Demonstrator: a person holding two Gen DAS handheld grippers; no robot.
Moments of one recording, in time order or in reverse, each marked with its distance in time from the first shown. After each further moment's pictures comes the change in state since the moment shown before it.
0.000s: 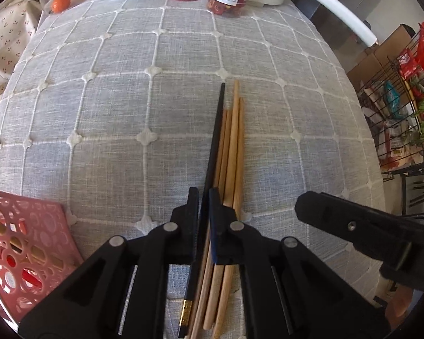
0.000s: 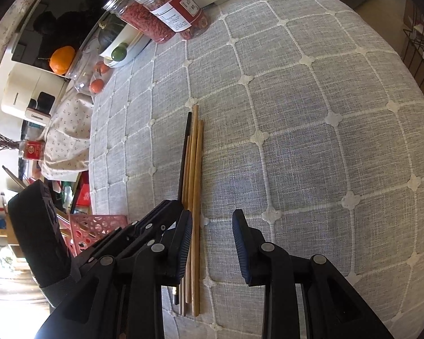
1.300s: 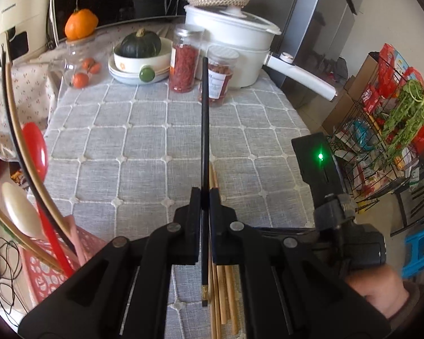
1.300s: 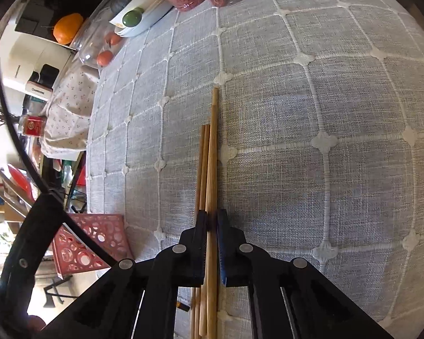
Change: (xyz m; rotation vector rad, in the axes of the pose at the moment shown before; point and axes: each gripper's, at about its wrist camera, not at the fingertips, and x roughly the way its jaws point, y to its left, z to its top) left arm -0.089 0.008 -0.001 0.088 -0.357 -0.033; right arm 0.056 0.025 0.011 -0.100 0.065 0.025
